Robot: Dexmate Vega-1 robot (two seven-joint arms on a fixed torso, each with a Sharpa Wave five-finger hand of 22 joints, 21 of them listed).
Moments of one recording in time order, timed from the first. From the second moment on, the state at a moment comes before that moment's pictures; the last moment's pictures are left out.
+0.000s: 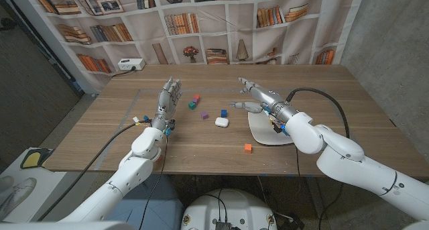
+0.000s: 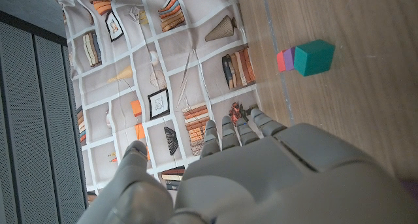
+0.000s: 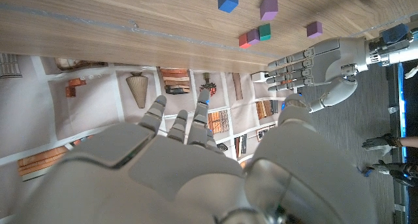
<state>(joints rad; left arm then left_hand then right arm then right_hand) 1.07 0.52 0.34 -1.53 -0.61 -0.39 0.10 0.03 0.04 0.45 -0.07 0.18 0.12 -0.02 0.18 0.17 0.09 0.01 0.21 0.19 -0.02 -0.01 0.19 0.18 0.04 -0.01 0.19 0.17 -1.05 -0.92 -0.59 -2.33 -0.45 -0.42 -0.06 0.58 0.03 0.18 -0.16 0.18 -0.16 0.06 0.20 0.19 0.28 0.06 0.34 0.32 -0.07 0.07 0.25 0.20 0.02 0.20 0.19 0.17</state>
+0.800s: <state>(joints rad) 1.08 0.51 0.33 -1.51 -0.66 -0.44 0.03 0.00 0.04 0.42 -0.03 0.19 0.12 -0.02 0.18 0.17 0.09 0.01 0.21 0.19 -0.01 -0.01 0.19 0.18 0.04 0.00 0.19 0.17 -1.01 -0.86 -0.67 -2.32 -0.63 -0.43 0.02 0.60 0.03 0.19 -0.17 0.18 -0.18 0.05 0.20 0.19 0.29 0.06 0.34 0.33 -0.06 0.07 0.25 0.20 0.04 0.21 0.19 0.17</state>
